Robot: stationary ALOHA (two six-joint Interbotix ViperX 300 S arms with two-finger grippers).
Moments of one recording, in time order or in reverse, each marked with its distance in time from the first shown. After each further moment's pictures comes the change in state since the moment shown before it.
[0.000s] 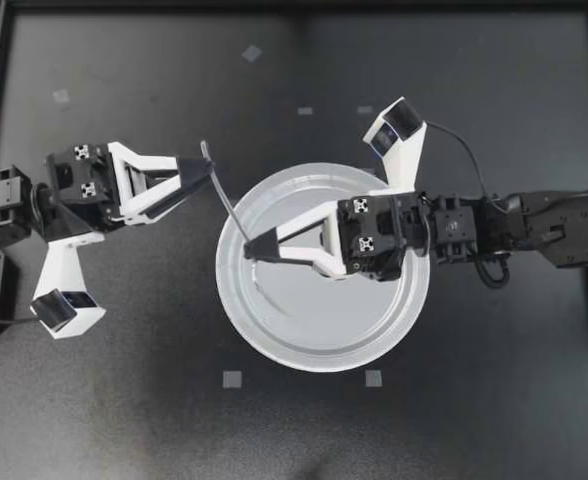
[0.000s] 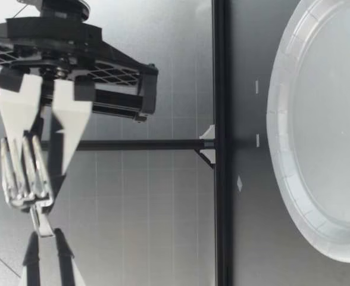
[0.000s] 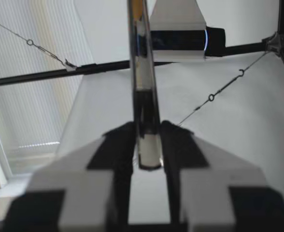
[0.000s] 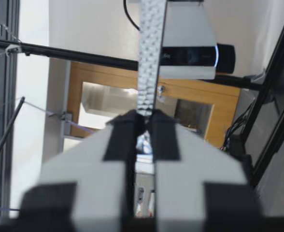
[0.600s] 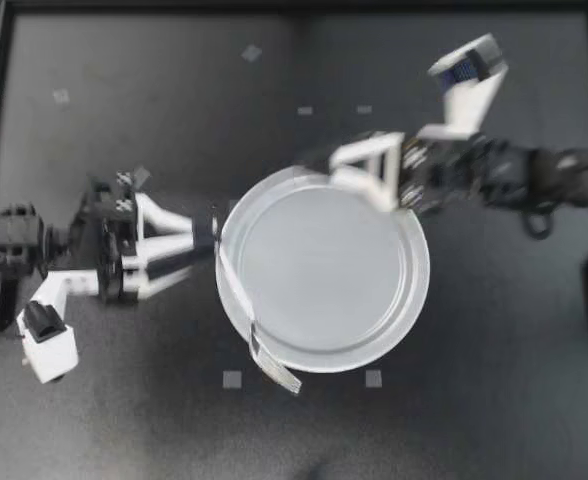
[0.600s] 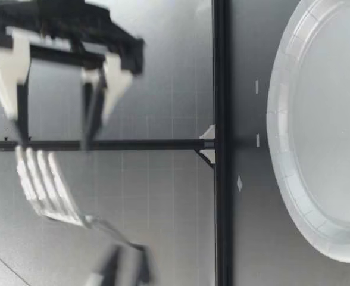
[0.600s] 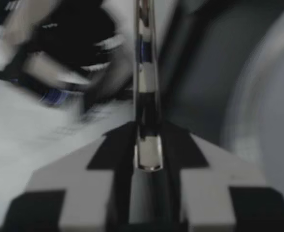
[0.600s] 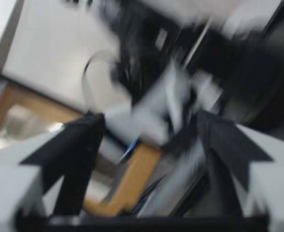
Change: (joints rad) left arm -0.166 0.005 0.012 -0.143 0.331 -0.514; right arm -0.199 -0.178 0.166 -0.003 0.028 -0.336
